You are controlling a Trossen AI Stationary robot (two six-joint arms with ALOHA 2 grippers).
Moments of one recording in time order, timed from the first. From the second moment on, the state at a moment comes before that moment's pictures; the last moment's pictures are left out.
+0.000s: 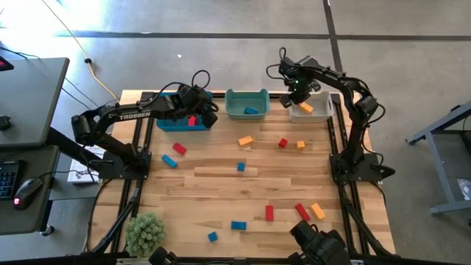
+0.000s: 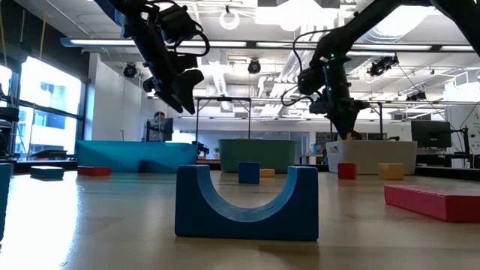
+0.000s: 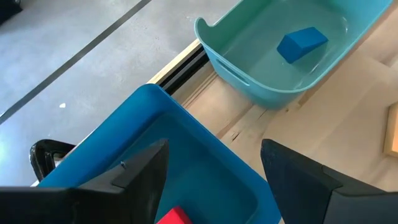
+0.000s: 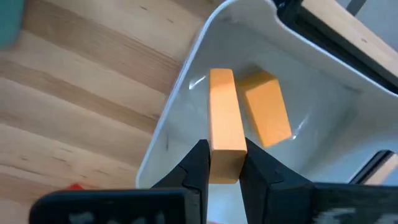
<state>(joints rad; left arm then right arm) 0.60 1.44 0.99 -0.43 -0.35 -0.13 -0.90 1.90 1.55 -1.27 0.10 0.18</state>
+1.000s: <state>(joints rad) 0.60 1.44 0.99 -0.42 -0.35 -0.15 -0.90 1.76 1.52 -1.26 0.09 0.10</state>
